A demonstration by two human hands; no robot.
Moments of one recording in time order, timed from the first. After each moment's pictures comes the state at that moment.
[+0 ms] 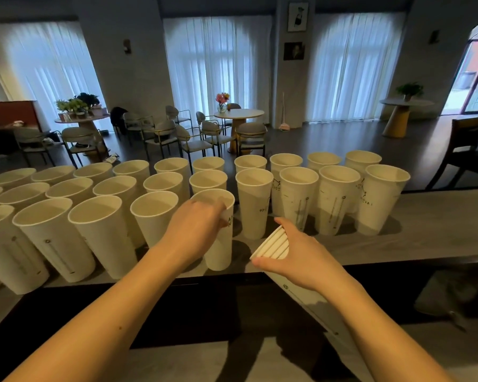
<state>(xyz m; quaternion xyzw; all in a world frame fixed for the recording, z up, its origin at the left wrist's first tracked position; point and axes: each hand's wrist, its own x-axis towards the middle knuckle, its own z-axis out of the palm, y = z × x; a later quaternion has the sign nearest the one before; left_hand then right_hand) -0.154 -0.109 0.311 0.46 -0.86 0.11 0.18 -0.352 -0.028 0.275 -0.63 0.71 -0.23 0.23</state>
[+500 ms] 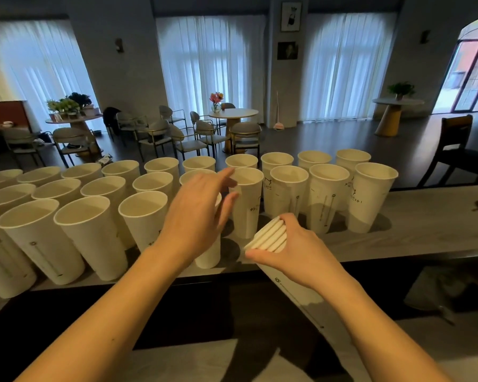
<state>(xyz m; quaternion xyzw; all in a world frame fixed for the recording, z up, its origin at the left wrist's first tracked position) -0.172 -0.087 0.328 0.36 -0.84 0.05 0.39 -0.360 -0.017 0.284 -0.62 0.70 -0.28 0.22</state>
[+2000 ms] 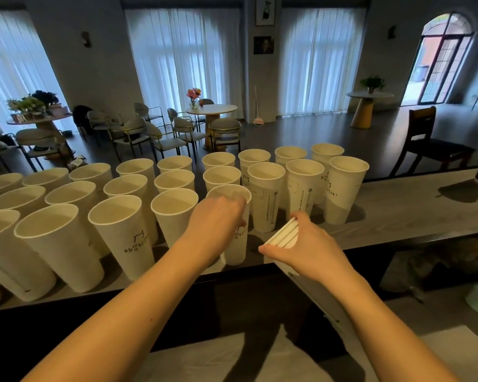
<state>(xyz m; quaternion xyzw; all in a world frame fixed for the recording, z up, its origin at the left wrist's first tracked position) -0.240 -0.109 0.308 0.41 -0.89 0.14 0.13 -0.396 -0.004 0.279 -0.54 0.78 -0.27 0.16</state>
